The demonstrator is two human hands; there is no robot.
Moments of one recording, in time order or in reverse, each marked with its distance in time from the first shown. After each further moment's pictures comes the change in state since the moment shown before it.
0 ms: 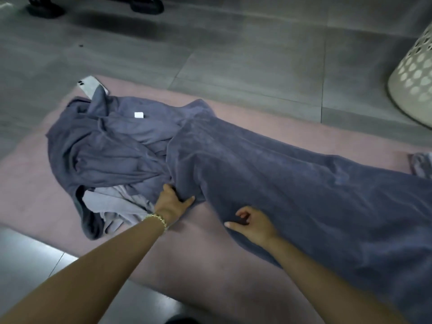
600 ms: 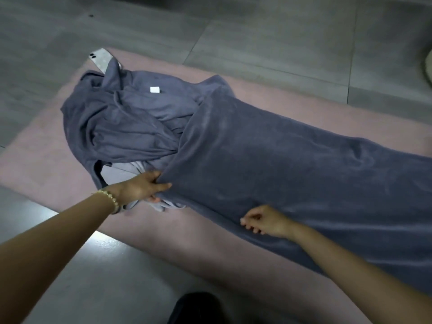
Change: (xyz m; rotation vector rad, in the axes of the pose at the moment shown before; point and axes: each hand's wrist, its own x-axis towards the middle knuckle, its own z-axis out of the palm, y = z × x) left_hand -0.005 -0.050 -0.099 -0.188 -0.500 -0.073; right_hand -0.013 -0.006 0.018 0.090 -0.411 -0.011
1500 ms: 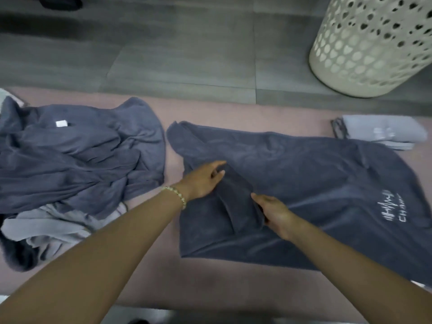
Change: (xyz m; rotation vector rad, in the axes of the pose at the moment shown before) left_hand 0.053 0.169 0.223 0.517 -0.133 0.543; right_hand -0.094 0.067 -0.094 0.903 0.492 0.151
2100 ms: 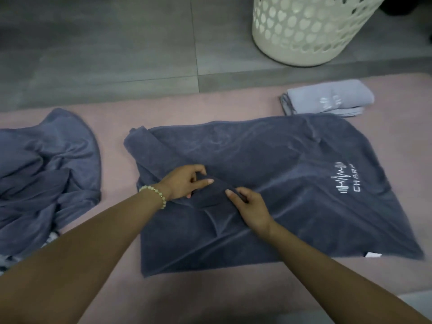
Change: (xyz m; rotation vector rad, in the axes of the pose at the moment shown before) left_hand 0.070 0.047 0.071 0.174 -0.185 0.095; right_hand 0.014 0.030 -0.090 -0.177 0.137 -0.480
